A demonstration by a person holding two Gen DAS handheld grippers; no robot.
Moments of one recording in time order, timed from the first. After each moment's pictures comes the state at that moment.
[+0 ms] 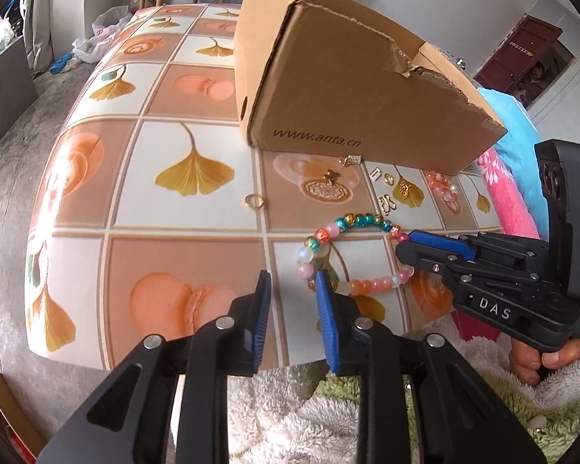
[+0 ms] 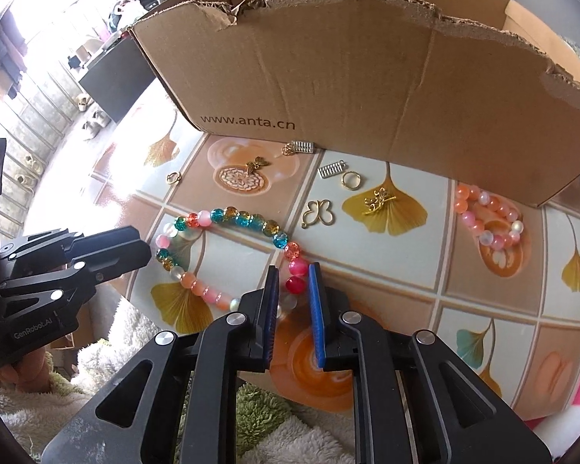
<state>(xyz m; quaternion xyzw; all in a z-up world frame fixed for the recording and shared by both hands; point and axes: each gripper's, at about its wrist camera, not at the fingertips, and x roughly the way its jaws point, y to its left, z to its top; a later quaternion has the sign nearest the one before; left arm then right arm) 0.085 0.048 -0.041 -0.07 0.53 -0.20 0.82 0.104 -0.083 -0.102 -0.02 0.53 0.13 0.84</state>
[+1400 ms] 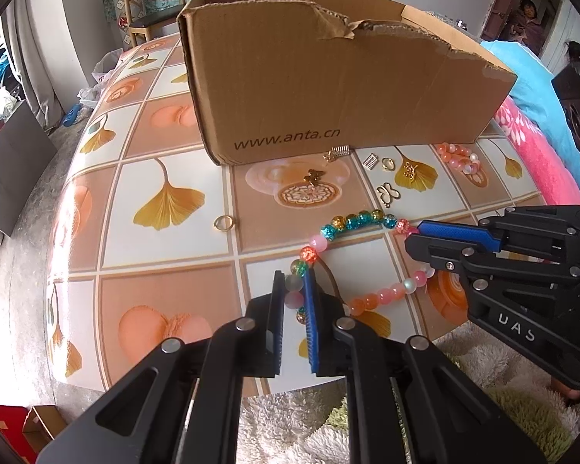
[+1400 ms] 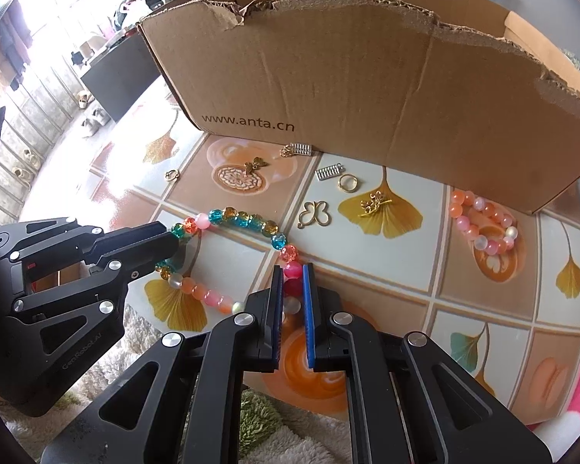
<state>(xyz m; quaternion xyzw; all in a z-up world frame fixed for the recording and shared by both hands) 0.085 -0.001 -0.041 0.05 0.51 -0.17 0.84 0.092 -0.095 -0.098 -0.03 0.52 0.13 0.85</state>
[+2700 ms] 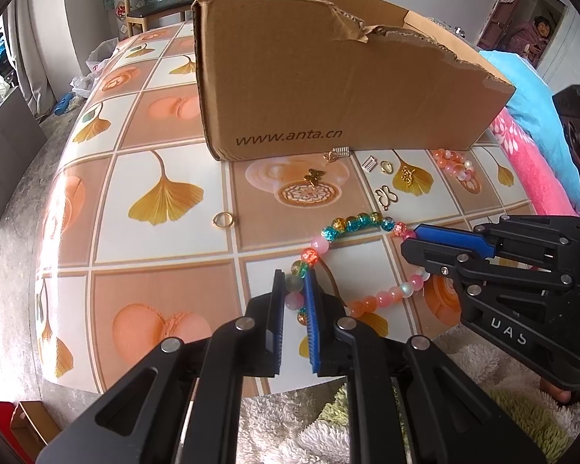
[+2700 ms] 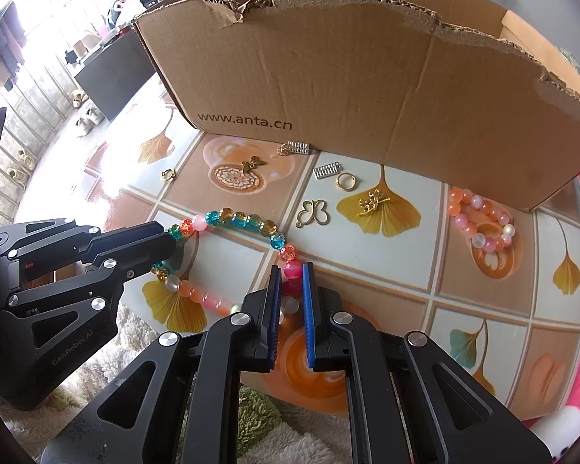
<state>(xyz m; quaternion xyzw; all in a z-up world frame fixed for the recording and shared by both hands) 0.089 0.005 -0.042 0.03 0.52 -0.18 0.84 0.094 -0.091 -0.100 -0.04 0.52 0.12 0.84</state>
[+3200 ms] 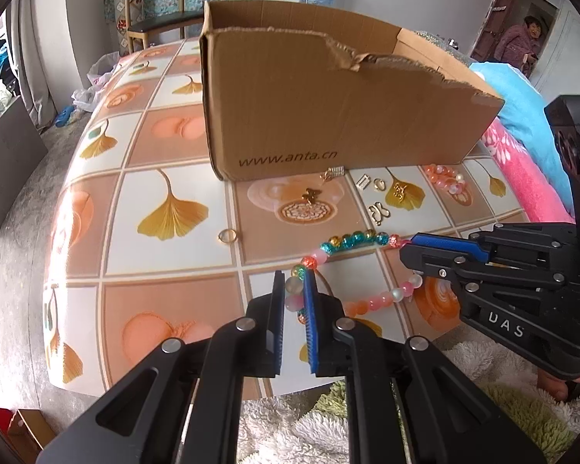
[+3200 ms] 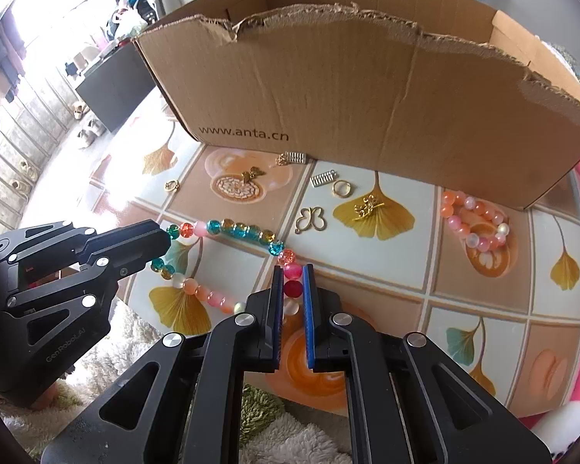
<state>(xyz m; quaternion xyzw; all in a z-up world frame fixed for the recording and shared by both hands) 0.083 0.009 -0.030 0.02 0.49 -0.19 0.85 0.088 -0.100 -0.091 -0.02 0.51 0.12 0.85</state>
